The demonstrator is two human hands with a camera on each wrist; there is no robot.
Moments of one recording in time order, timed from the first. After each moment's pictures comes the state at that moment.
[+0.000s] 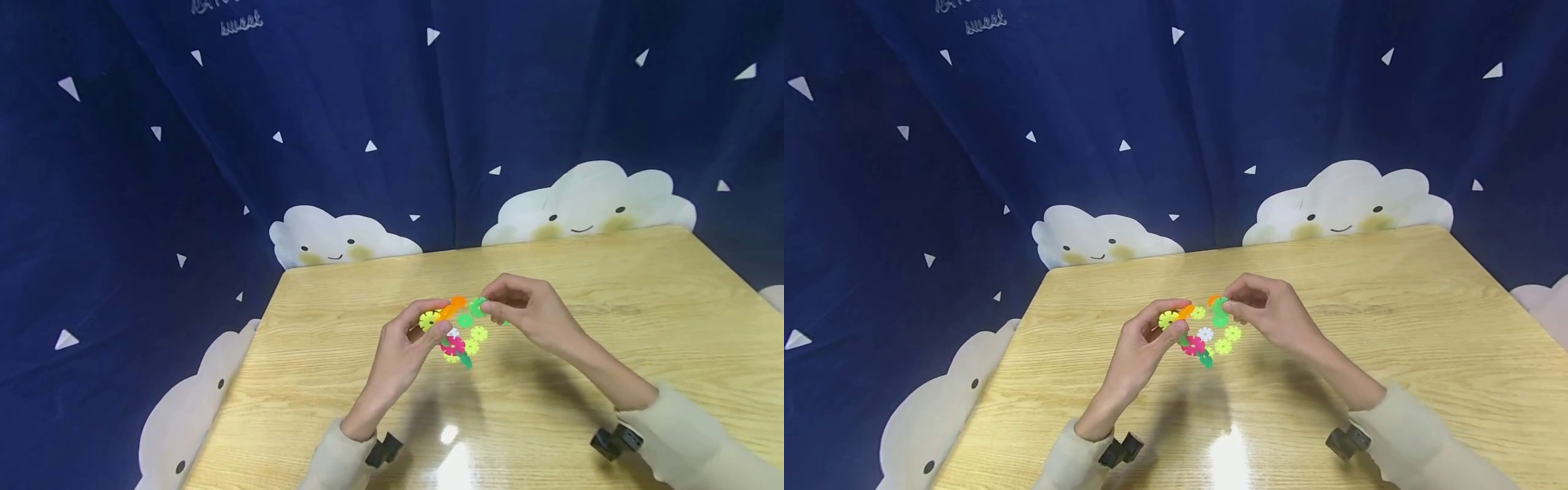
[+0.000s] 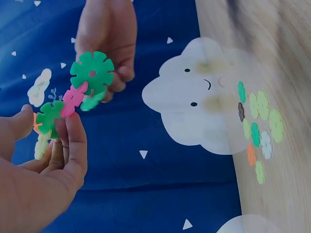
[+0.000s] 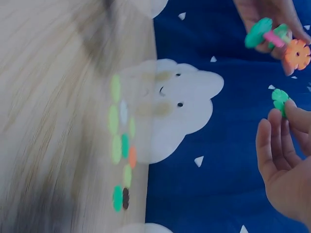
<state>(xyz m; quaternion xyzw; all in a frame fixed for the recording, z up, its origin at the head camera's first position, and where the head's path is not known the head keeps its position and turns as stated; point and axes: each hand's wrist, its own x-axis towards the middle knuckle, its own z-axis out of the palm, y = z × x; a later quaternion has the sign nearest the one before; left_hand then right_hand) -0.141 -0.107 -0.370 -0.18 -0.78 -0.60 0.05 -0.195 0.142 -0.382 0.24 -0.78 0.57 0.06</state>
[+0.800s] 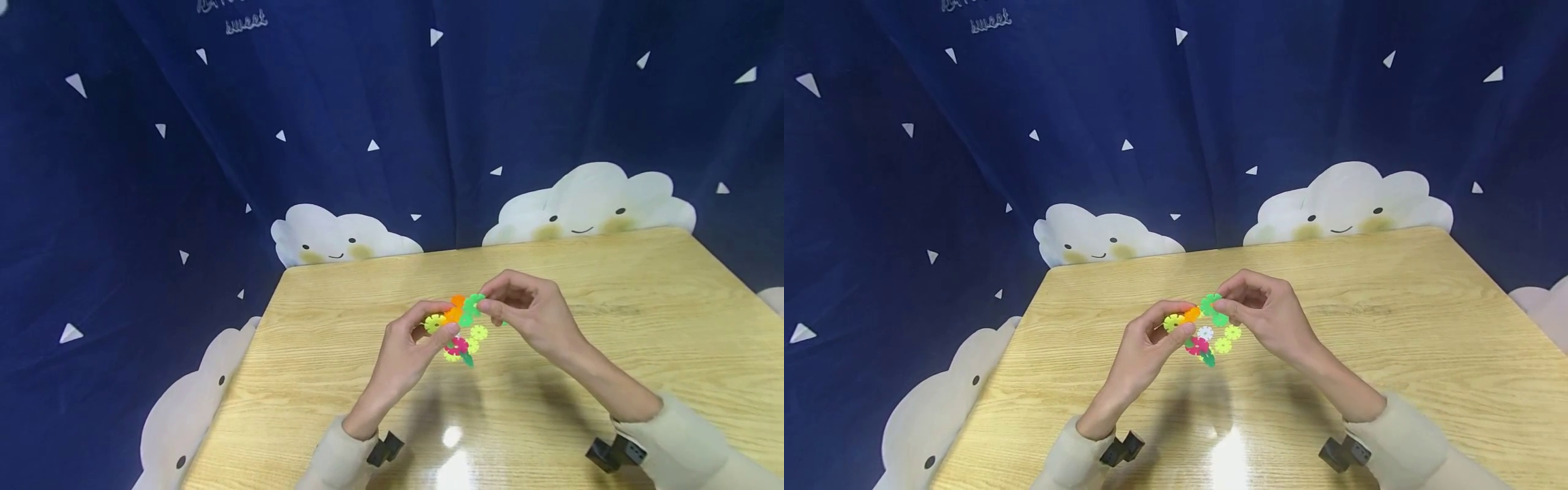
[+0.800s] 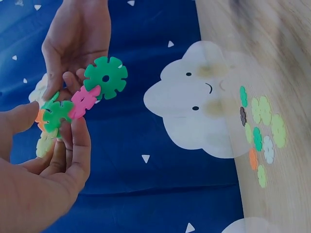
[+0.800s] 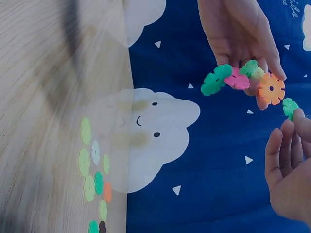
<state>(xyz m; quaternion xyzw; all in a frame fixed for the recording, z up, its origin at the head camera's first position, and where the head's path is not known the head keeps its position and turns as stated) -0.139 -0.104 -0.369 -0.20 -0.78 -0.59 0.05 -0.169 0.126 -0.358 0.25 -0.74 0.62 0.11</state>
